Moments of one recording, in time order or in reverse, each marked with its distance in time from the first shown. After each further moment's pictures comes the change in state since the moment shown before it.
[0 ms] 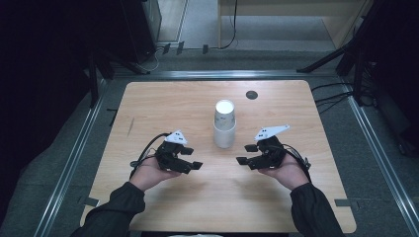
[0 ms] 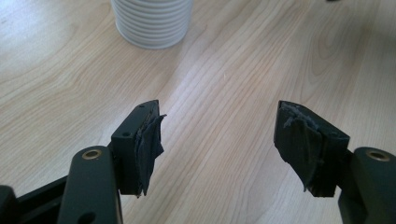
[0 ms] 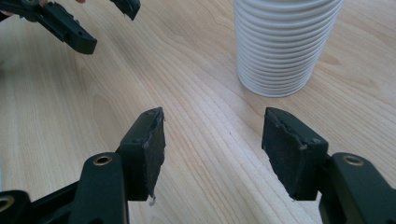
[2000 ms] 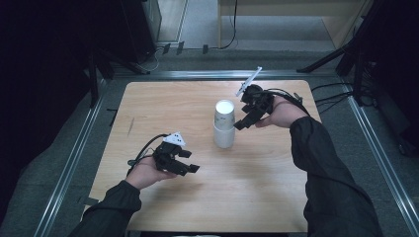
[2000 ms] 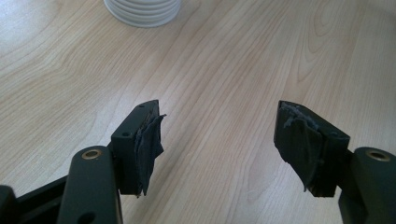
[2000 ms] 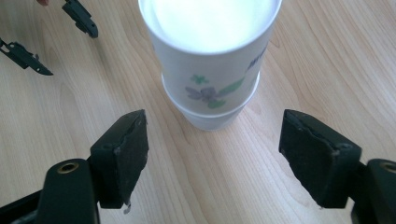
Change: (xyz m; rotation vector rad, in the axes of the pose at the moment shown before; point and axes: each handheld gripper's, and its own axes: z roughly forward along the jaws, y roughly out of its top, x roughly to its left) left arm 0.007 -0.007 0.000 0.043 -0.047 0.011; right arm -0.042 0.142 -0.005 0.354 -0.006 -0.219
